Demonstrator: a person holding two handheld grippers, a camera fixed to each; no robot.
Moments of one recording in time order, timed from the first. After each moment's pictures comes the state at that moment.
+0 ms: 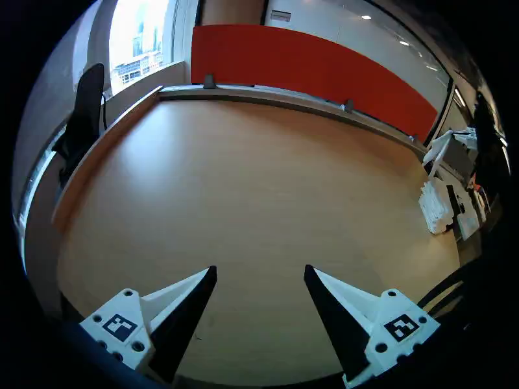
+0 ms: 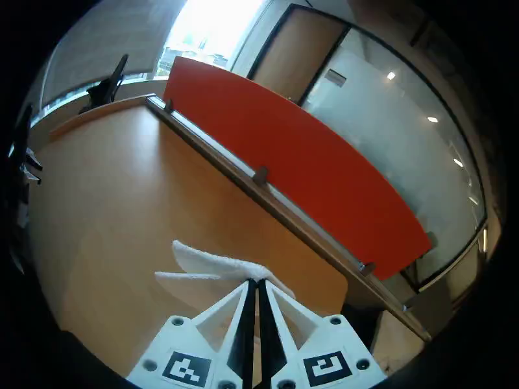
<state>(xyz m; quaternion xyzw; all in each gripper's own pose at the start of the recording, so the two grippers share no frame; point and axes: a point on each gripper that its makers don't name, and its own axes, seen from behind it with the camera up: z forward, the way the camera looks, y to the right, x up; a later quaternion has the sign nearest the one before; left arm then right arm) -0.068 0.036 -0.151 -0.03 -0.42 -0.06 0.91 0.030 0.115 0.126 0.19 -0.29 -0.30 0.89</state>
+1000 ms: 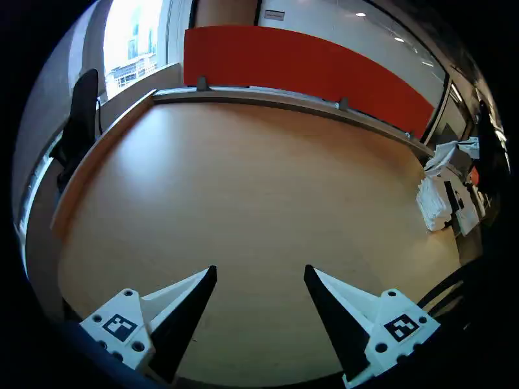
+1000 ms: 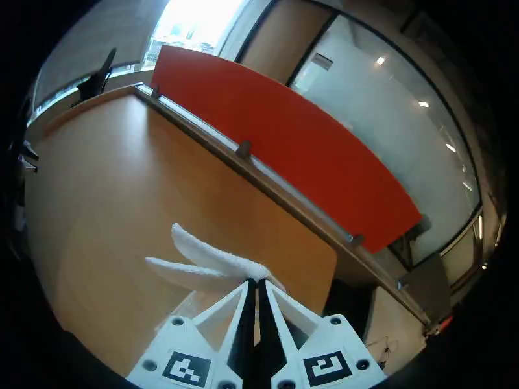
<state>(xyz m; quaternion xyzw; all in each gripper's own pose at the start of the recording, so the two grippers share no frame) -0.063 0.047 -0.148 -0.04 -0.42 -0.05 0.91 0.013 0.185 0.089 0.15 -0.33 -0.29 0.88</state>
